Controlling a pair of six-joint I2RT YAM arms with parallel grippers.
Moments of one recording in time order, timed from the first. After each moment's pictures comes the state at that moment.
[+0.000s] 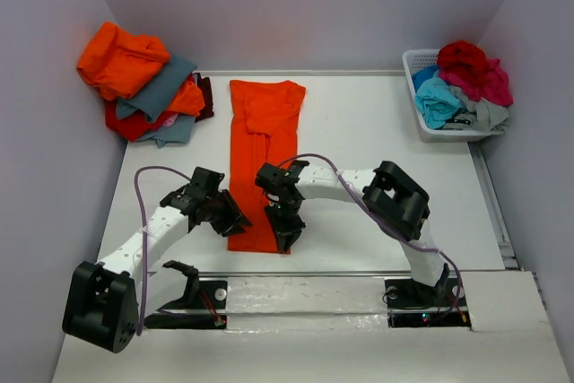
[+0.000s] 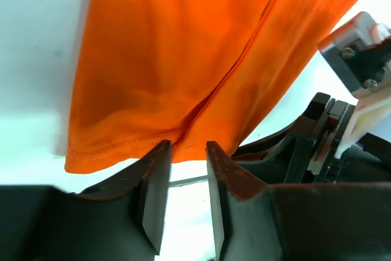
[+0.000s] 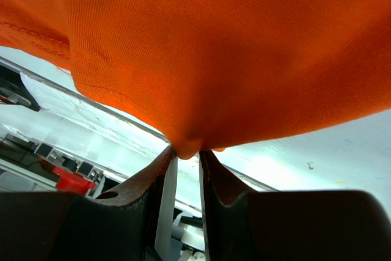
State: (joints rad) left arm -0.35 1.04 0.52 -0.60 0.29 -0.97; right arm 1.02 2.09 1.51 -0.91 -0.43 0.67
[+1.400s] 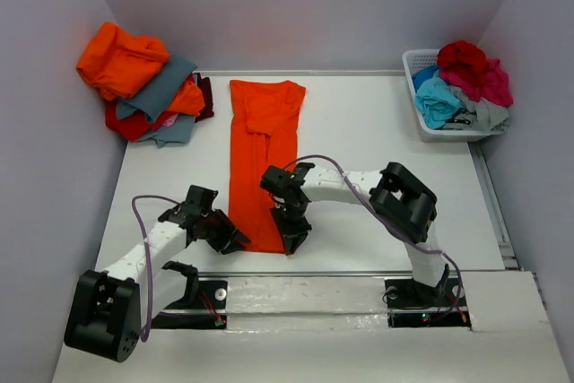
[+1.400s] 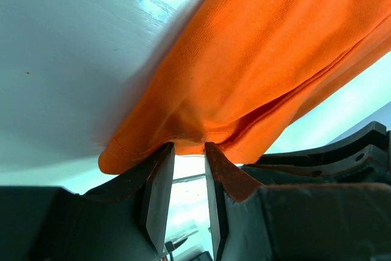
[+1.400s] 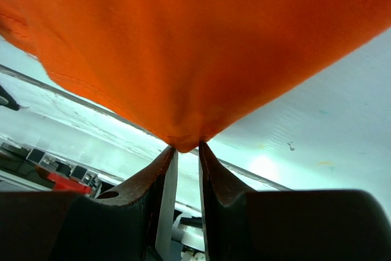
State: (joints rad) left arm -0.28 0.98 0.33 -0.55 0.39 -1.11; right arm 1.02 2.04 1.44 -0.90 -0.40 0.68
